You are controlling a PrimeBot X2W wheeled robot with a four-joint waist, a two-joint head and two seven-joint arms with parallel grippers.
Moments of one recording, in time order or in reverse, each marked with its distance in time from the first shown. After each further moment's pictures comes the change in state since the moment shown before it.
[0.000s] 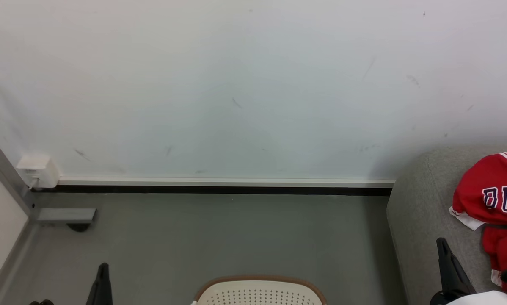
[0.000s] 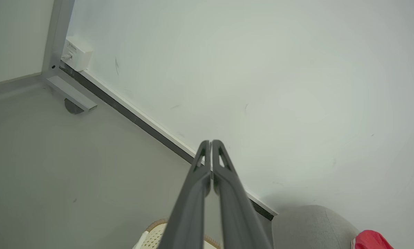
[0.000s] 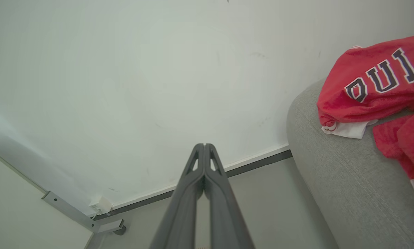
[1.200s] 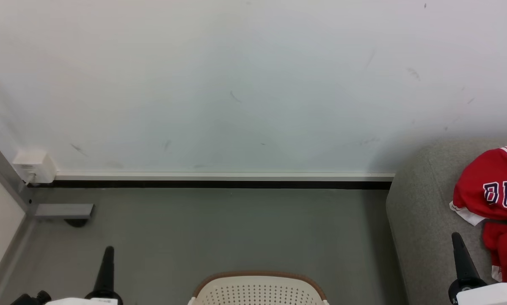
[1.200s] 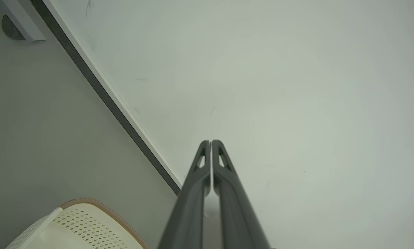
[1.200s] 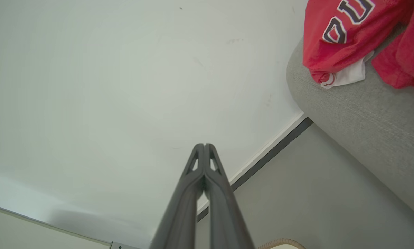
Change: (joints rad) left arm -0.056 0.001 -0.004 -0.014 -0.438 -0.014 0.119; right arm -0.021 0.037 -0.101 -0.016 0.394 0.000 0.121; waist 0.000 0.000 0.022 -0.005
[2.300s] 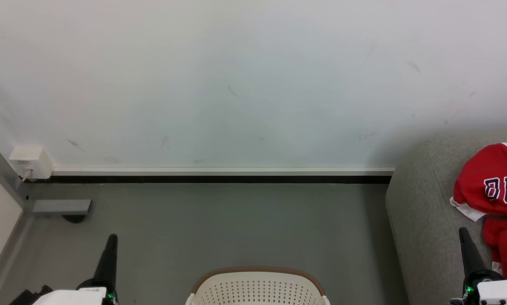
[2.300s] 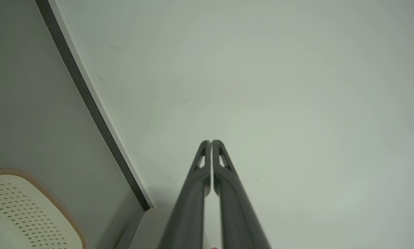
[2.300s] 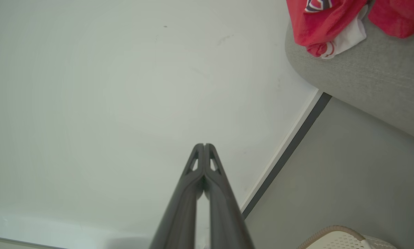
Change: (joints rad) left arm -0.035 0.001 -0.002 -0.009 -0.296 -0.012 0.079; right arm -0.019 0.027 -0.067 -0.011 0.263 0.000 0.080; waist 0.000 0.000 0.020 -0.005
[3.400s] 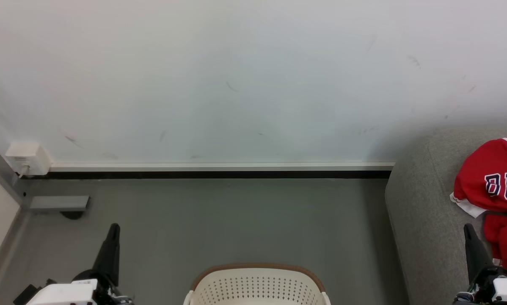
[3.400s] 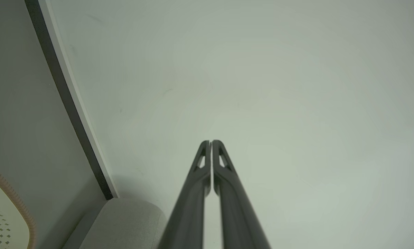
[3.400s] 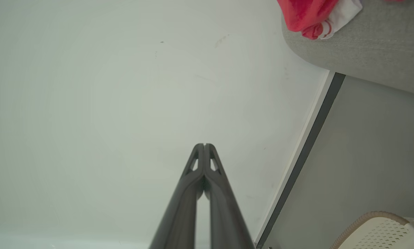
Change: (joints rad) left arm -0.029 0.001 -0.002 -0.006 -0.207 -0.009 0.058; right arm -0.012 0.017 -0.048 -0.006 0.191 0.000 0.054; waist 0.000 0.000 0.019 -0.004
